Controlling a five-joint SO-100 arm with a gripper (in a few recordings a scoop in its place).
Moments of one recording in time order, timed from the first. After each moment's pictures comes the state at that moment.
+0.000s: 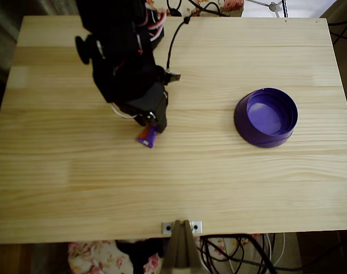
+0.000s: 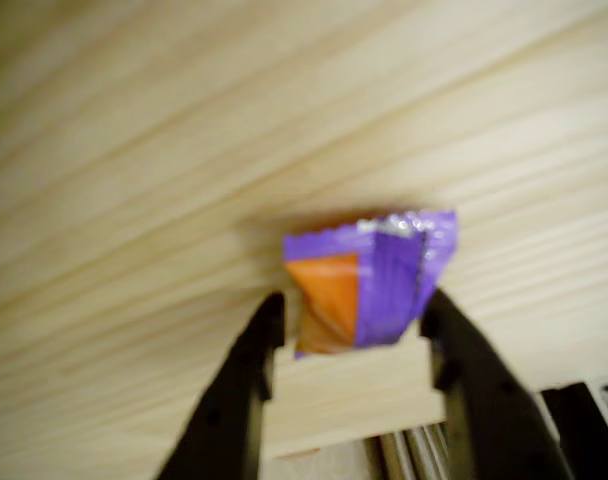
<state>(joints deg) -13.3 104.6 132.5 53.2 -55.2</state>
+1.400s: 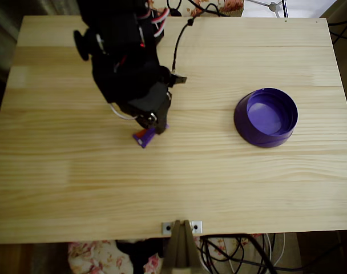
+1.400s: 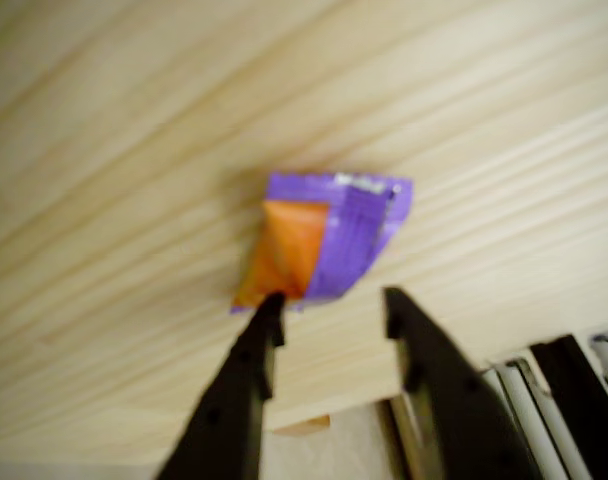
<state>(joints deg) -14.0 105.6 128.2 56.3 -50.7</state>
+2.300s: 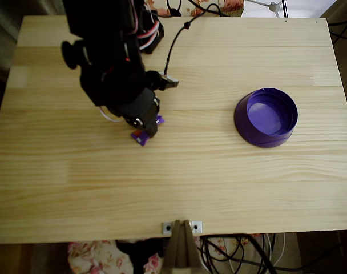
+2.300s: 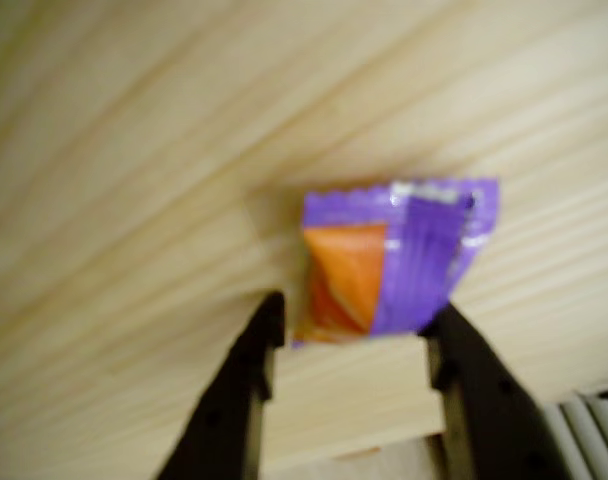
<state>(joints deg) -8.8 102.3 130.3 54.6 -51.9</state>
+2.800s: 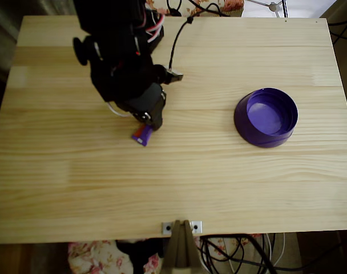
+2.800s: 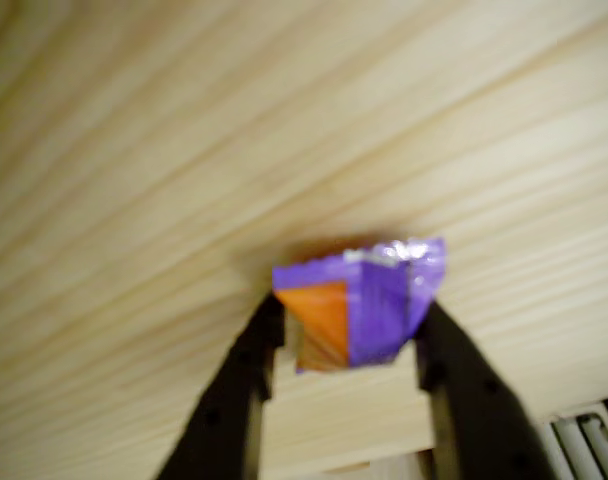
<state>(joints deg) -12.4 104.3 132.3 56.1 -49.3</state>
